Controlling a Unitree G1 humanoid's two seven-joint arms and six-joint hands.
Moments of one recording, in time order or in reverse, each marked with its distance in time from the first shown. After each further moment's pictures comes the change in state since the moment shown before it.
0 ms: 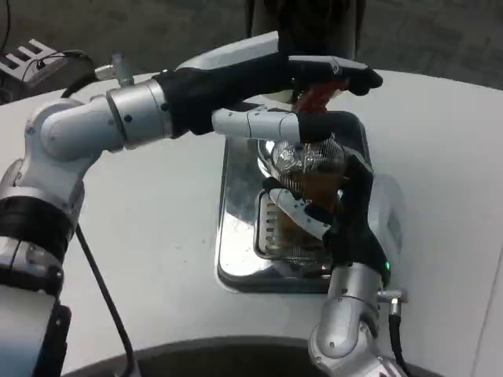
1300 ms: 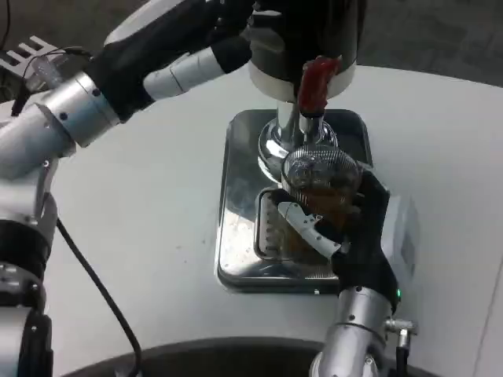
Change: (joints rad) left arm 0.079 0.014 0.236 -0.025 -0.165 0.005 -0.013; right arm 0.181 0.007 0.074 -0.268 -0.001 0.075 -0.067
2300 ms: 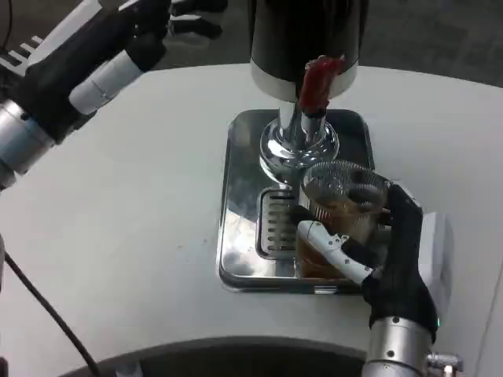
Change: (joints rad) left arm 0.178 0.088 0.088 -0.127 -0.074 0.082 0.032; right arm 0.264 -0.030 0.033 -0.436 -0.083 0.144 0.138
